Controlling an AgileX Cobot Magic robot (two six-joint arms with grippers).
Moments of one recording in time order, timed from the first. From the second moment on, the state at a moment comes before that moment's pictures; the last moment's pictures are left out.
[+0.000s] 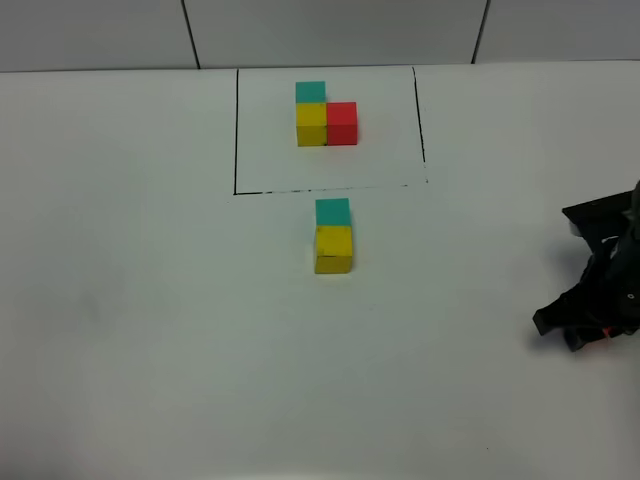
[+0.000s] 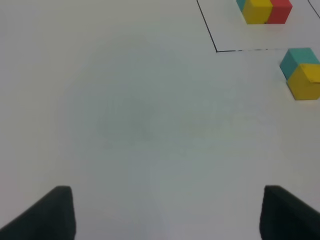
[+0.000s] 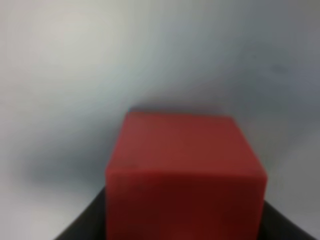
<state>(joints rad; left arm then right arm) -0.03 0.00 -0.50 -0.08 1.03 0.01 0.14 1.79 -0.83 -0.05 0.64 -0.15</state>
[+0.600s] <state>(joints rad) -0.03 0.00 -0.50 -0.08 1.03 0.01 0.49 2.04 -1.33 -0.11 0.91 -0.85</state>
